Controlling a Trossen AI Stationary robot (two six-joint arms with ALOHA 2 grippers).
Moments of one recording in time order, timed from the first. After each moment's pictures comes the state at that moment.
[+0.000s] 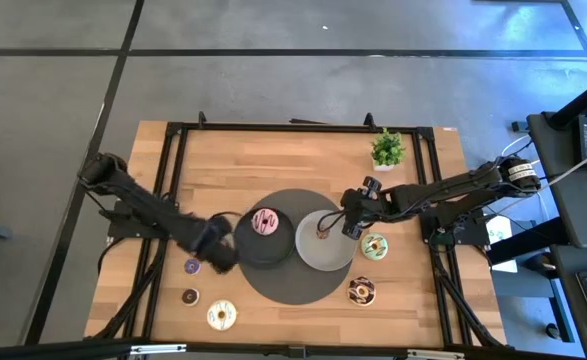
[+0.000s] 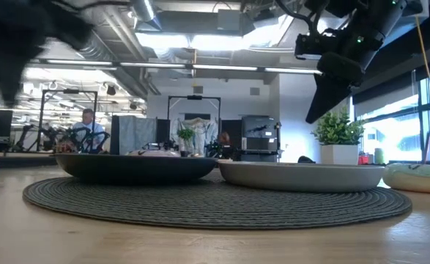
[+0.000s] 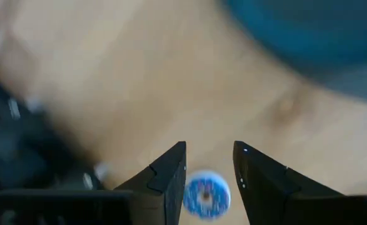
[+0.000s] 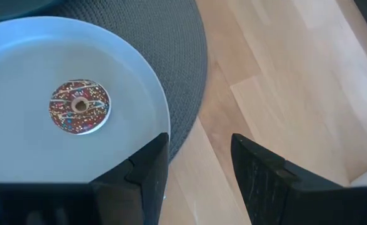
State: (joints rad) left arm -0.52 1.49 1.04 -1.23 -0.14 -1.35; right arm 0.16 1.38 0.85 -0.59 0.44 0.44
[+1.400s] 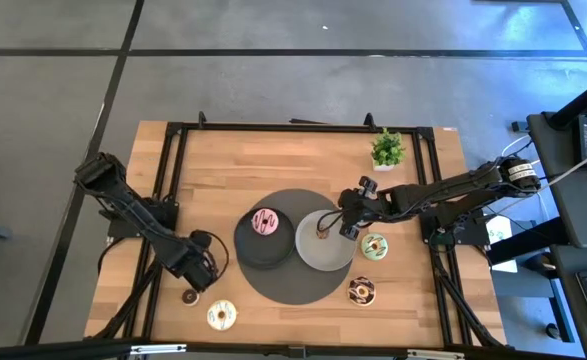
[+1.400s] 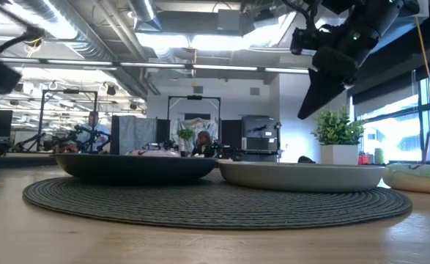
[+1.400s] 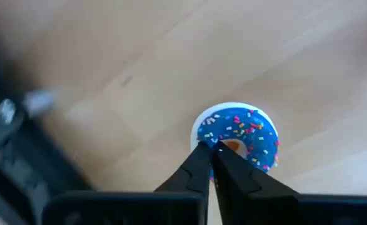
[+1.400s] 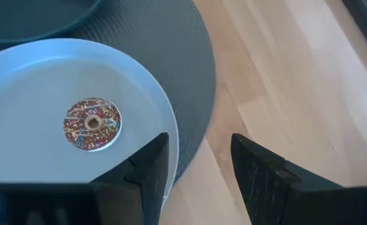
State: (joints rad) left arm -0.73 1.47 0.77 -0.94 -0.03 -1.74; right arm 0.15 1.38 0.85 -0.51 0.44 0.37
